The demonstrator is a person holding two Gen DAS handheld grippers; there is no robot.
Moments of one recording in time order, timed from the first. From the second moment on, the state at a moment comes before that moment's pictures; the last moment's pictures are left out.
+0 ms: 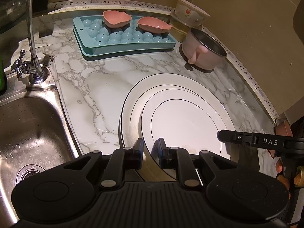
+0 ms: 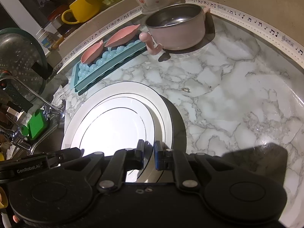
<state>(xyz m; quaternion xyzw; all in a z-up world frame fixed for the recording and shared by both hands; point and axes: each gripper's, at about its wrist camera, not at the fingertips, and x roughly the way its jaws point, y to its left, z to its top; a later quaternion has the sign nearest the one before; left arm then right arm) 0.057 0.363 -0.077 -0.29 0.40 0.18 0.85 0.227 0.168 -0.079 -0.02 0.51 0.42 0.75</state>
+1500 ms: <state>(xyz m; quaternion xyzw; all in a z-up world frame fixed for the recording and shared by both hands) 0.031 0.245 0.010 -0.19 0.34 0.13 0.91 0.143 0.063 0.011 -0.02 0.39 0.42 0.82</state>
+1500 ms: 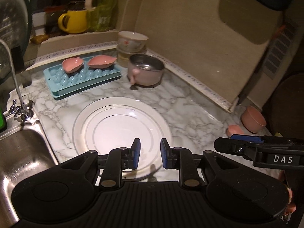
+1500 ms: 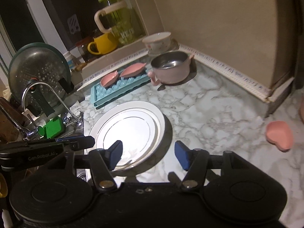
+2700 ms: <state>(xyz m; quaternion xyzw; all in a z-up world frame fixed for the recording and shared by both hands) 0.108 -0.023 0.026 -0.08 0.31 -0.11 0.94 0.064 -0.228 0.036 -0.02 0.28 0.06 0.96</state>
